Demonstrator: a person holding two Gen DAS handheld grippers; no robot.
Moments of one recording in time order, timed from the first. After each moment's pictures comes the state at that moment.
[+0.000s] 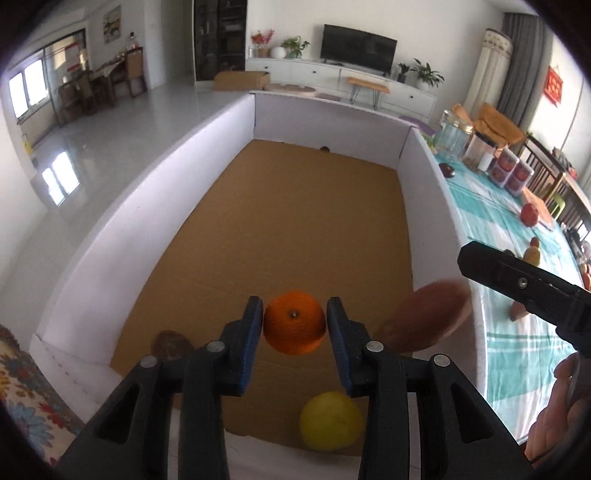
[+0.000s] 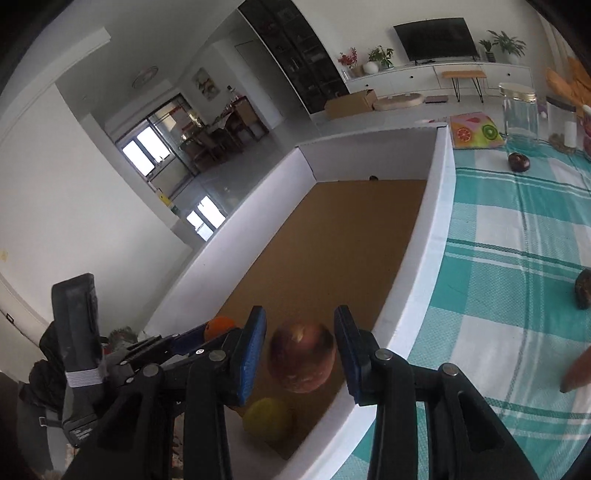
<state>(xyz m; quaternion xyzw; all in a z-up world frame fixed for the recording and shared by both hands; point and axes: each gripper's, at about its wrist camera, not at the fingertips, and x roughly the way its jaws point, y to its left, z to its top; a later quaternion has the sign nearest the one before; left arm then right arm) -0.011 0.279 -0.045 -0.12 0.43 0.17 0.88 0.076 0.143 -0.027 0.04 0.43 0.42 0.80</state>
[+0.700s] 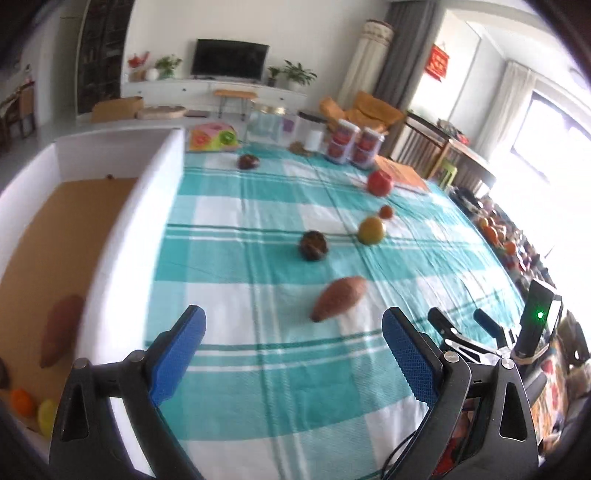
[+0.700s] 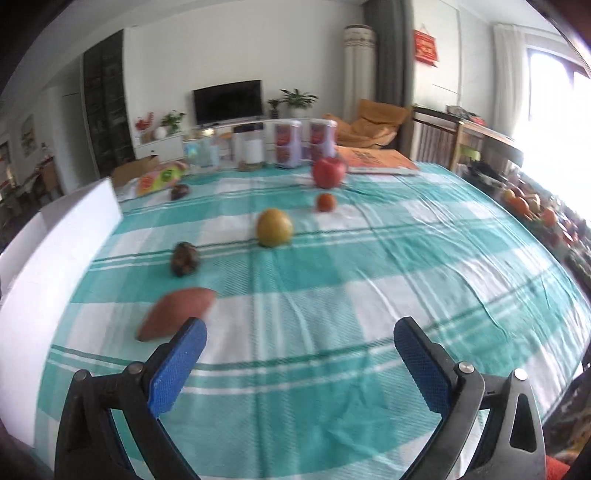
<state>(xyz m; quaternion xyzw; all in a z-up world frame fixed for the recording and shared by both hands) 0.039 0.067 -0.031 -0.11 0.39 -0.08 0.91 0.071 -0.193 -0.086 0.02 0.35 -0.03 0.94</state>
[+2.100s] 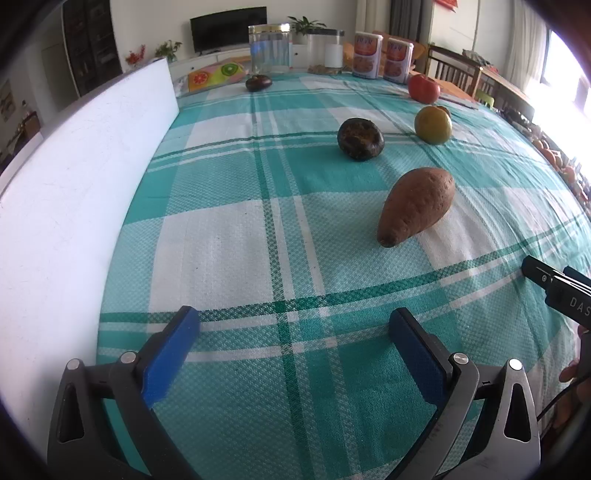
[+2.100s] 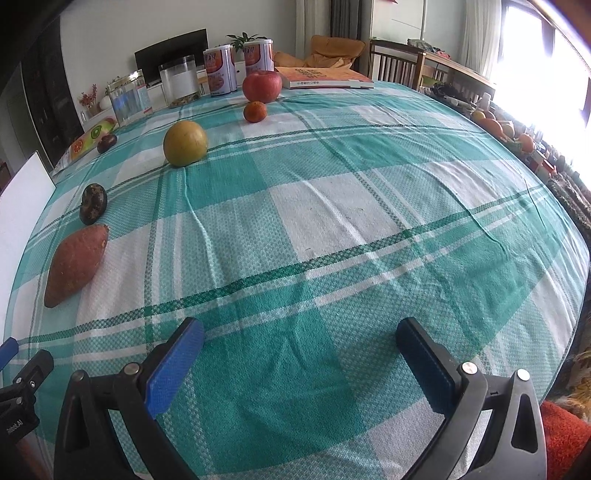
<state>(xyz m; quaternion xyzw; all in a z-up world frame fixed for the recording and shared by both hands) 0.067 0.042 -0.132 0.00 0.46 0.00 0.89 0.088 -0.215 -0.138 0.04 0.45 -0.08 0.89</state>
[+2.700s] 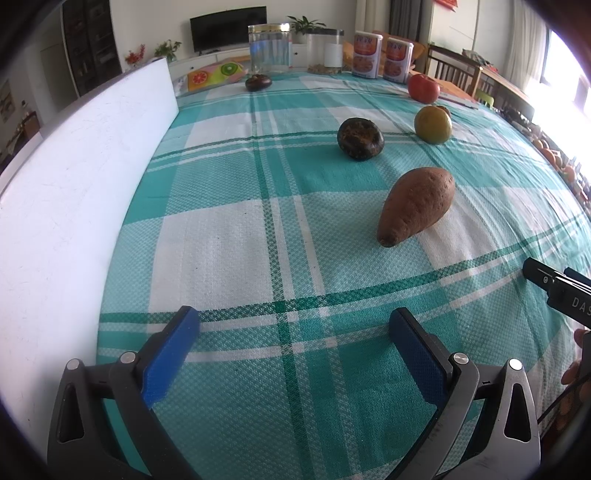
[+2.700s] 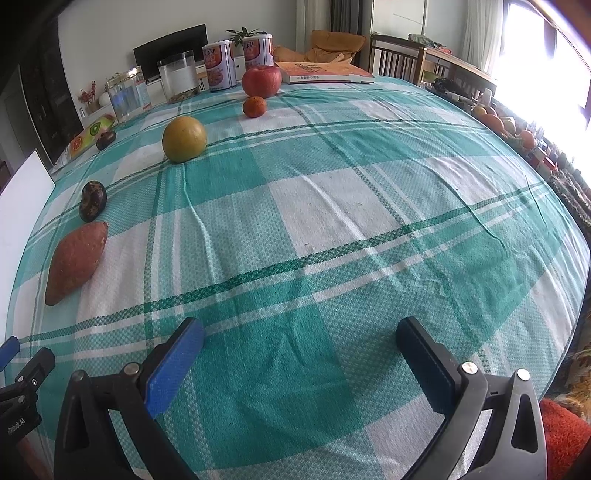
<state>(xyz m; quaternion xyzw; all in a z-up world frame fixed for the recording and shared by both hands) 0.067 0.042 -0.132 0.00 0.46 0.00 0.89 0.087 -0.218 -0.137 0.04 0.46 -0.08 0.88</state>
